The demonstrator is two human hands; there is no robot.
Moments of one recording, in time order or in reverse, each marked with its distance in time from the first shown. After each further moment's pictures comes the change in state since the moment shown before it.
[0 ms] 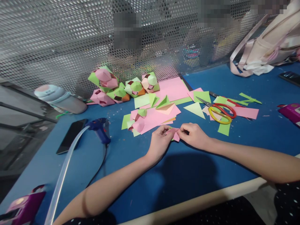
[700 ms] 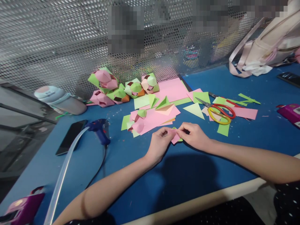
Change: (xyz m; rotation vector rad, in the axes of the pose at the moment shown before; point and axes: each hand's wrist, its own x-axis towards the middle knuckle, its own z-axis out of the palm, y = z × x) left_hand -0.002 -0.004 -0.001 -0.104 -0.045 -0.053; right_hand -0.001 -0.006 -0.006 0.150 0.010 0.029
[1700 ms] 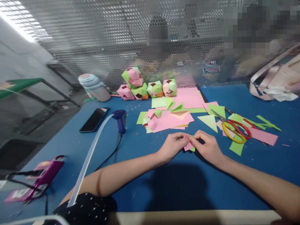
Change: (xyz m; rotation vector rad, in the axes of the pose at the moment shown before) left_hand -0.002 0.004 0.002 -0.121 -0.139 0.008; right_hand -0.005 -0.005 -0.002 0.049 0.034 -0.091
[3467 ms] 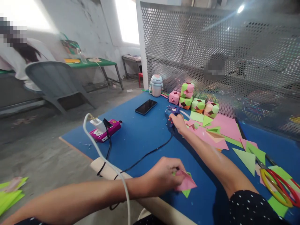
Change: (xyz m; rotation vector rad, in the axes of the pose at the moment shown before) left_hand -0.160 0.041 -0.067 0.257 0.262 -0.028; right_hand 0.177 -0.074 0.242 0.092 -0.417 0.127
